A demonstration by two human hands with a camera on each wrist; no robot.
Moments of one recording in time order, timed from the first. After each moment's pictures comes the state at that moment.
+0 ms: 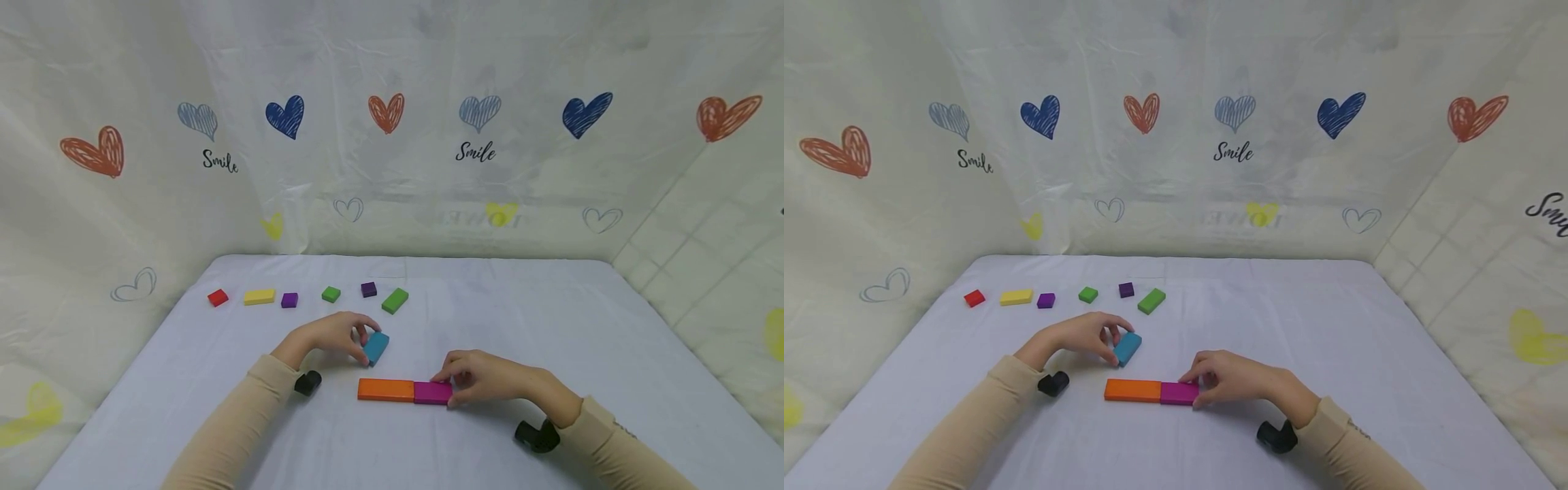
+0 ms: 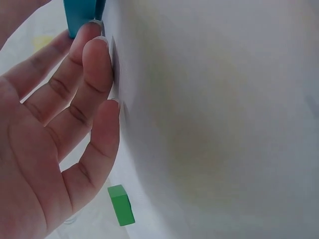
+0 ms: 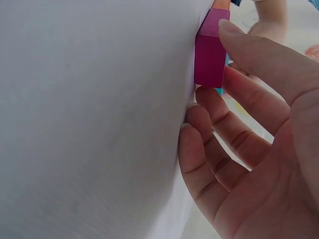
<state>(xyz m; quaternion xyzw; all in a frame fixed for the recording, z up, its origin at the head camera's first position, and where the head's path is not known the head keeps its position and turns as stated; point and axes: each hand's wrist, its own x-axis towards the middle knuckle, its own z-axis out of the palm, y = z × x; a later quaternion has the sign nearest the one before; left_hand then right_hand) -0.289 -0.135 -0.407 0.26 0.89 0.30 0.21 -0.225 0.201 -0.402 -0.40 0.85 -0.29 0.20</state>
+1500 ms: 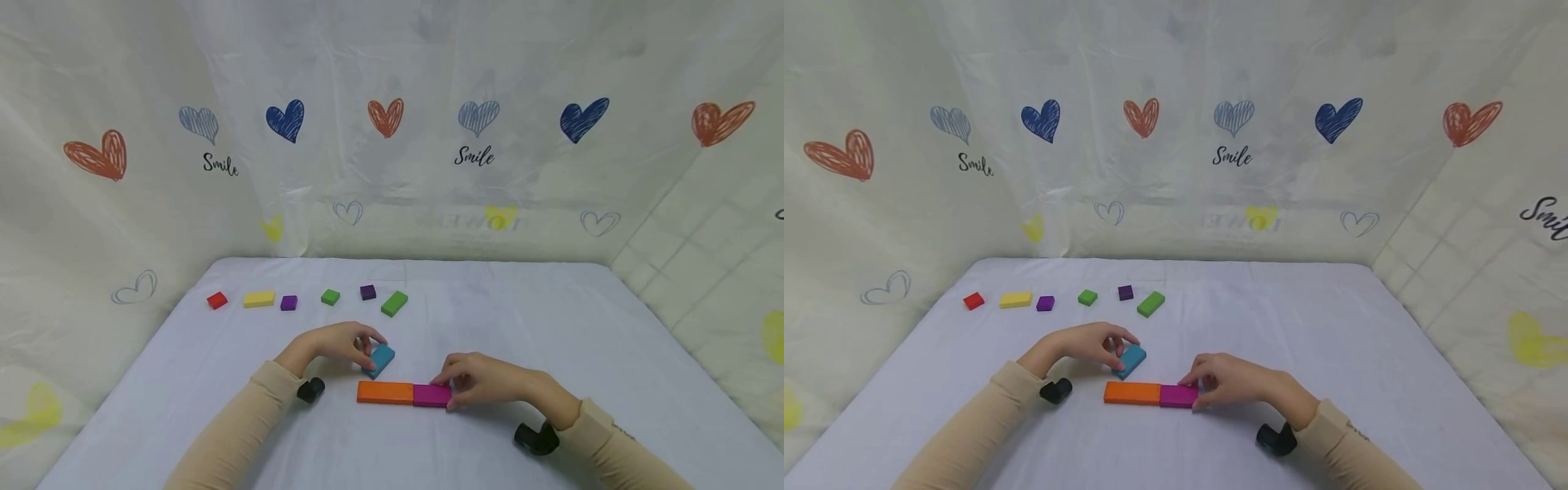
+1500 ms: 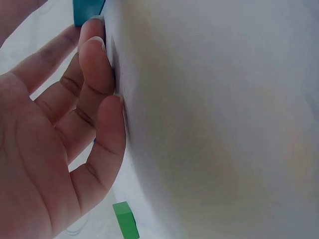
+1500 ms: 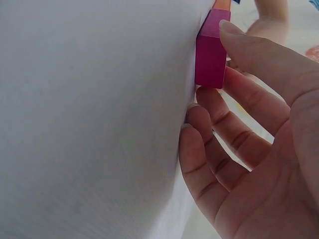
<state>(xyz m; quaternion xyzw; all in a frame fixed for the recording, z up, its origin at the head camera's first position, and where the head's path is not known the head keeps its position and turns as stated) -0.281 -0.127 -0.406 0.29 0.87 0.30 0.26 -0.224 0.205 -0.401 -0.42 0.83 -0.29 0.20</state>
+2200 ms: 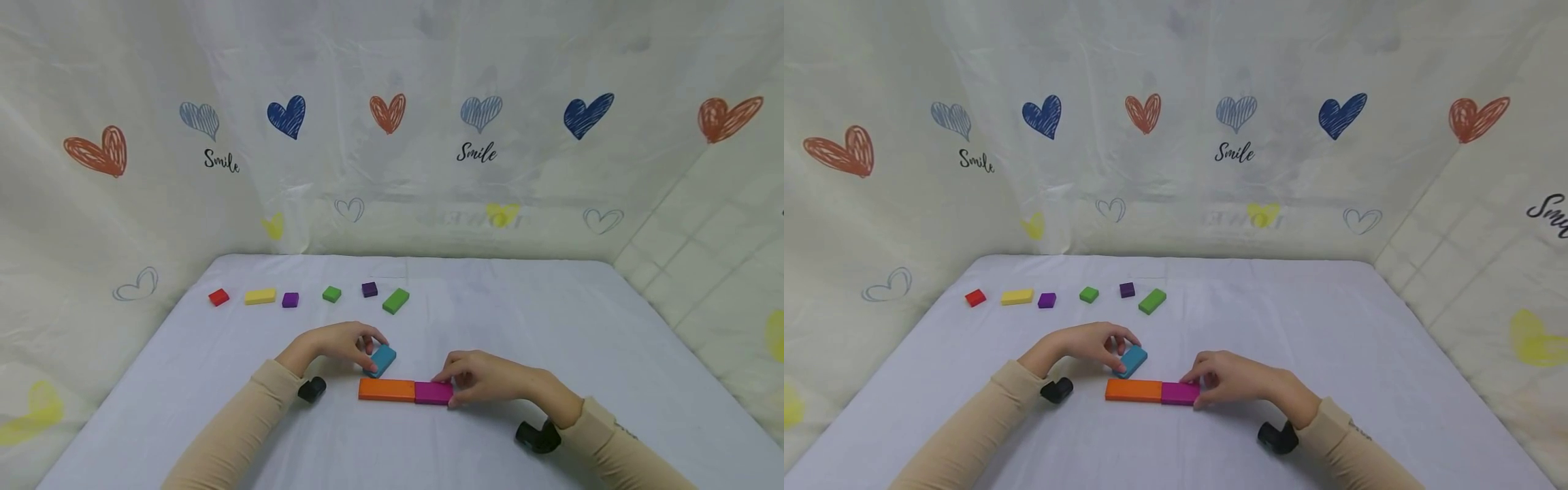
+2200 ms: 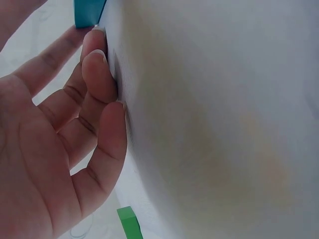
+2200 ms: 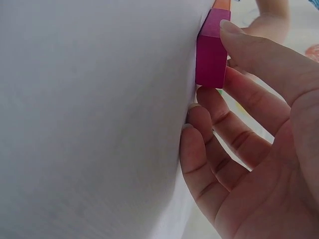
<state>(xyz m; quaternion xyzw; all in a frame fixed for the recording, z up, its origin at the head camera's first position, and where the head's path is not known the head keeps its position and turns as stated) -0.276 -0.124 -0.404 0.28 0.88 0.28 0.25 -0.224 0.204 -0.401 -0.41 0.84 -0.30 0.21</state>
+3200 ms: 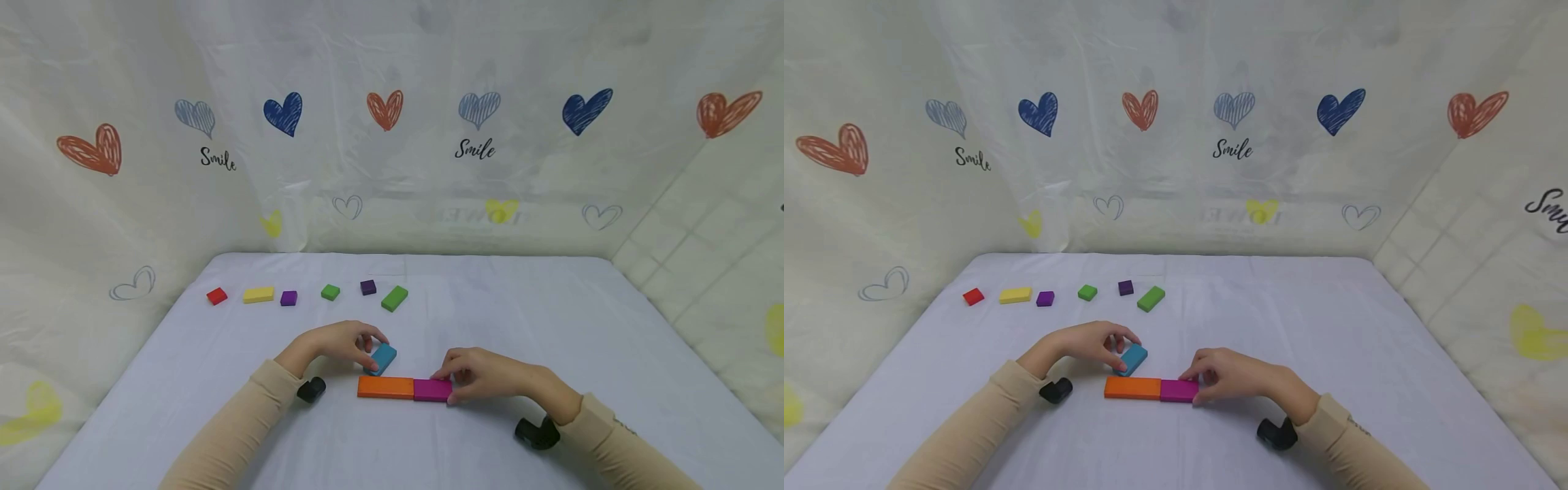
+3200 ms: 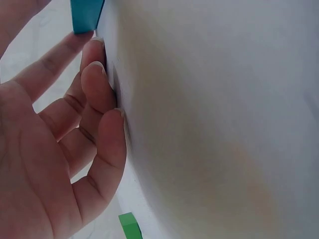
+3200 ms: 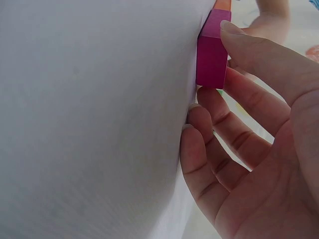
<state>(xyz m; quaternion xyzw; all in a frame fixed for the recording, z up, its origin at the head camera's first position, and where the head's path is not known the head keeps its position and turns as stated) -0.272 -0.120 -0.402 0.28 0.88 0.28 0.25 -0.226 0.204 -0.402 -0.41 0.84 -0.29 0.21</state>
